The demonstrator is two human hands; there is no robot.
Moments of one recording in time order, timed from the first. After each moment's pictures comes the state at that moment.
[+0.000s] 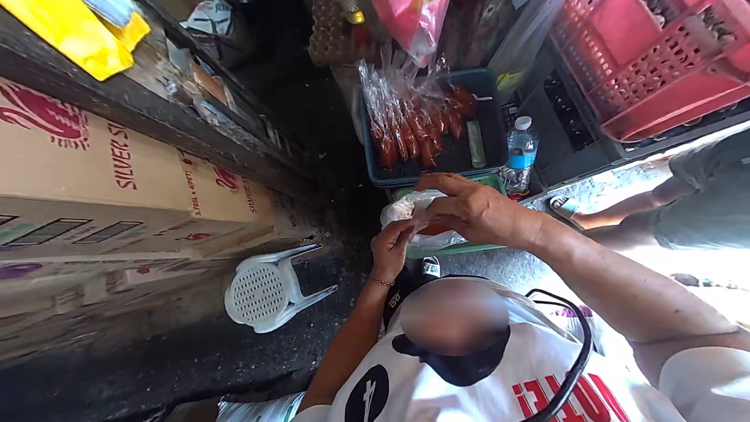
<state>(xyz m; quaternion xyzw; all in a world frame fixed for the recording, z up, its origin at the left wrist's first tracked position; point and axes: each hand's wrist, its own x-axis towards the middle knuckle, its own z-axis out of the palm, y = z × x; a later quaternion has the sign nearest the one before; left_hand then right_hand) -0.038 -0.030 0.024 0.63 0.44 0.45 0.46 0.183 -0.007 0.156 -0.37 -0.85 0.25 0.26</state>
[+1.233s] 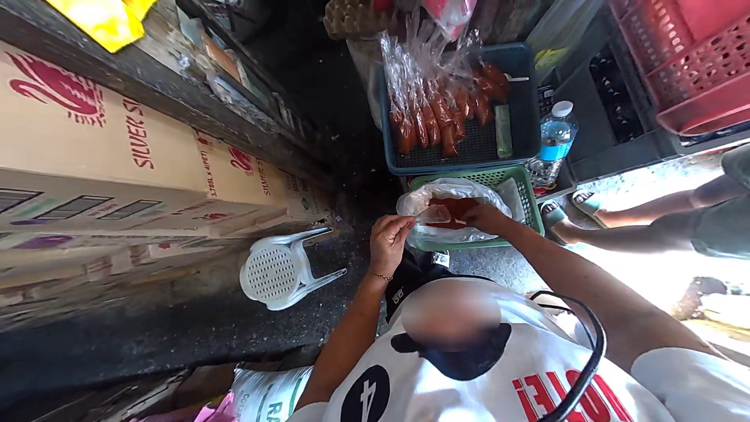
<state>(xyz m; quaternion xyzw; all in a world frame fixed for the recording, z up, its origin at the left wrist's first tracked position) -0.076 -0.026 0.004 0.69 0.51 0.40 0.32 0.214 0.001 -0.058 -0.59 -0.65 0.48 -0.03</state>
